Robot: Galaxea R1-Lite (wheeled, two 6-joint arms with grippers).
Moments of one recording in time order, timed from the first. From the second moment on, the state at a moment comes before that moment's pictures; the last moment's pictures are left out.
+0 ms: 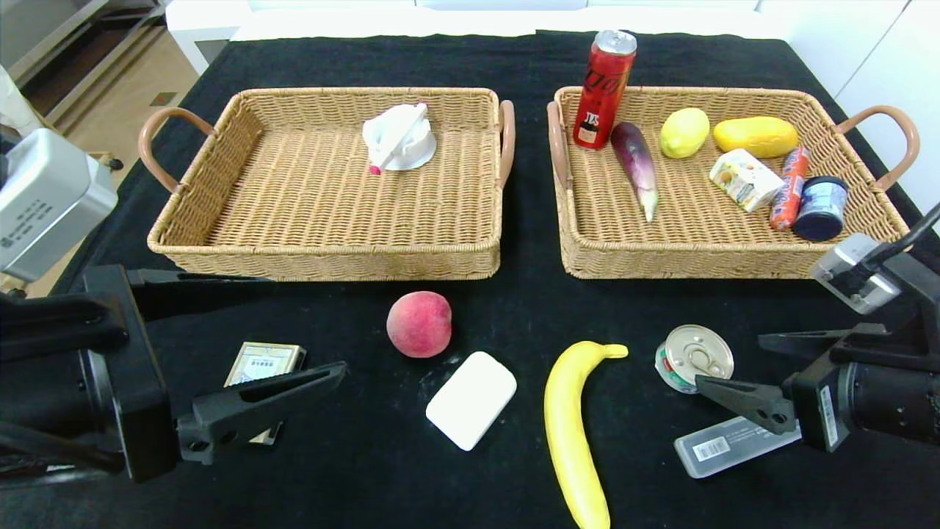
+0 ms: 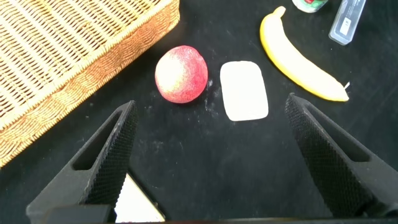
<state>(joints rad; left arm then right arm) -0.46 1.12 -0.87 0.03 -0.23 0.26 0.41 1.32 -0.77 -0.06 0.08 -0.08</state>
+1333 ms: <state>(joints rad) -0.46 1.13 -0.87 0.03 -0.23 0.27 0.51 1.54 -0.88 -0.06 -0.14 -0.08</state>
